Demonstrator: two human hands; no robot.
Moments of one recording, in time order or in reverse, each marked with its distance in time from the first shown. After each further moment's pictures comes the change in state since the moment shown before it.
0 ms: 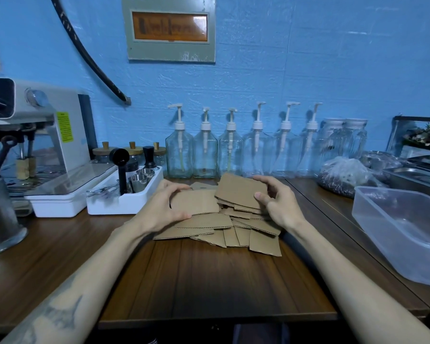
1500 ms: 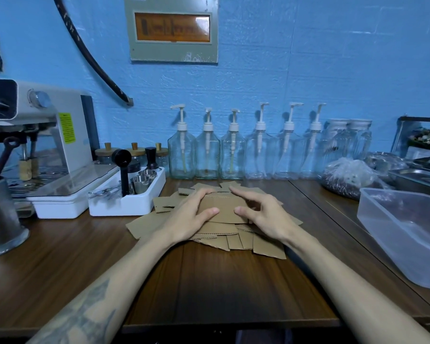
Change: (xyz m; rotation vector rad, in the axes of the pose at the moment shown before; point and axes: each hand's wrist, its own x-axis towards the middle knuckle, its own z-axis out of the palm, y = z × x) left_hand 0.007 0.018 0.047 -0.039 -0.012 0.131; right_hand -0.014 -0.017 0.022 -0.158 -0.277 -0.180
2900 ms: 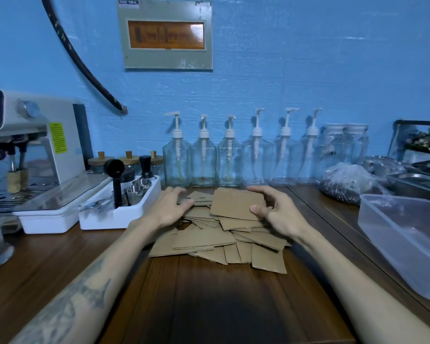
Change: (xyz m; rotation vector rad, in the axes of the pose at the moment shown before) left_hand 0.052 -0.046 -0.030 0.263 -0.048 -0.305; right_hand 0.013 0.028 -0.031 0.184 0.122 0.160
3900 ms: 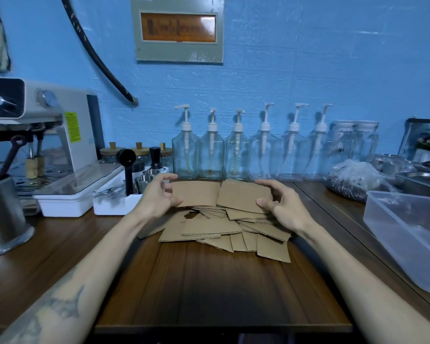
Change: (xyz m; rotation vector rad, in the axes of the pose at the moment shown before) left_hand -0.050 -0.004 -0.030 -0.602 0.151 -0.078; right_hand -0.004 0.000 0.003 -0.048 0.017 -0.003
